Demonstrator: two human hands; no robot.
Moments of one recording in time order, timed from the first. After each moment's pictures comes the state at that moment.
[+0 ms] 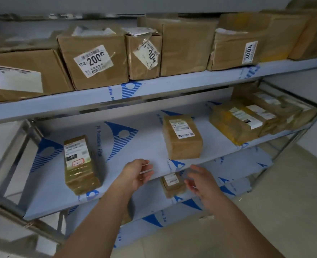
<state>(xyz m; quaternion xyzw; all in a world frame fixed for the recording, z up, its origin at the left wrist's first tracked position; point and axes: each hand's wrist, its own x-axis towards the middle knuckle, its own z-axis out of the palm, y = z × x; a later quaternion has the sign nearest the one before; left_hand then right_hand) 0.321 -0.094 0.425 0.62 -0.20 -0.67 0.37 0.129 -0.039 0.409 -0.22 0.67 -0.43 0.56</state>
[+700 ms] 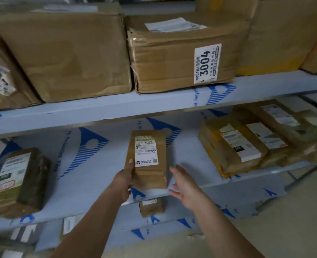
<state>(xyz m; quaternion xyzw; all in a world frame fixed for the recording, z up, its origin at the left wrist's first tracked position) 0.158 -0.204 0.390 0.70 -0.15 -0.58 0.37 -0.016 -0.202 0.382 -0.25 0.63 -0.33 0.66</state>
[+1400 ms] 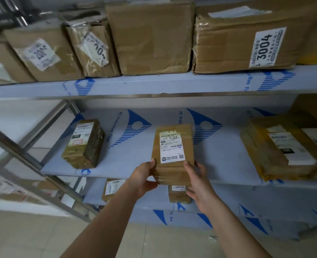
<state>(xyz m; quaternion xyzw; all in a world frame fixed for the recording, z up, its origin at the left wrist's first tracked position) 0.193 -0.118 0.391 0.65 -0.11 -0.60 0.45 0.024 -0.141 0.366 -0.33 0.55 -0.35 0.68</state>
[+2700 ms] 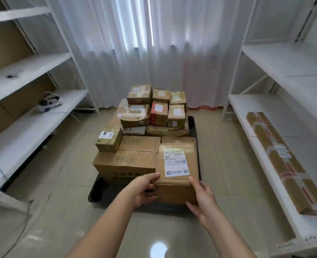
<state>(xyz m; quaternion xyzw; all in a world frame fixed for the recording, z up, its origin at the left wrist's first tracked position) 0.540 0.691 0.373 0.58 0.40 -0.20 0.68 0.549 0.503 0.348 -0.56 0.28 0.22 0.75</state>
